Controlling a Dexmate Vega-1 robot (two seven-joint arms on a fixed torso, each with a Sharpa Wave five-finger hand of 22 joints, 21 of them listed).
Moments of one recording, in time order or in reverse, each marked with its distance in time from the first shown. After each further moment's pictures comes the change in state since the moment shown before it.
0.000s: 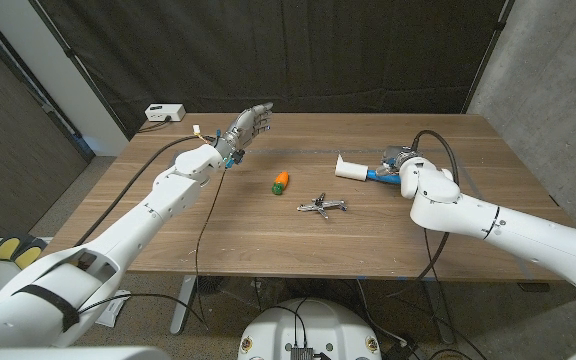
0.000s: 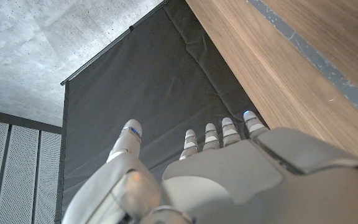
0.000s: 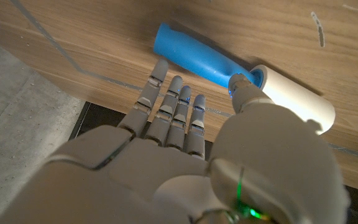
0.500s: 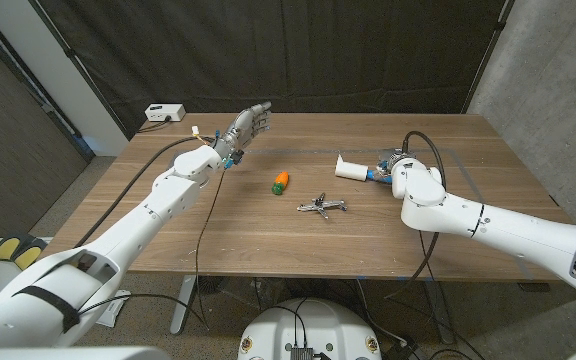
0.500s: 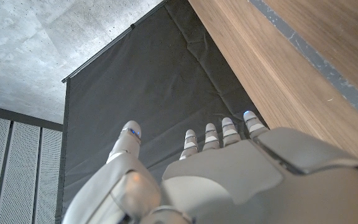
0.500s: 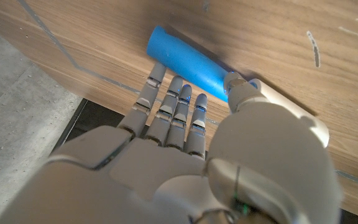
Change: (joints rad) left arm 0.011 0.004 -0.008 -0.004 -0.010 -0.009 -0.005; left_hand -0.016 0.000 -0.008 0.008 0.000 0.000 0.000 0.000 0.000 0.000 0.000 0.000 0.000 0.000 0.000 0.004 0.005 0.000 0.000 0.000 0.000; right arm 0.058 0.040 -0.090 0.058 -0.099 -0.014 0.091; right_hand 0.049 0.041 0.014 -0.030 0.008 0.024 -0.016 0.015 -0.009 0.023 -0.016 0.000 -0.005 0.000 0.000 0.009 0.007 -0.001 -0.010 -0.017 0.000
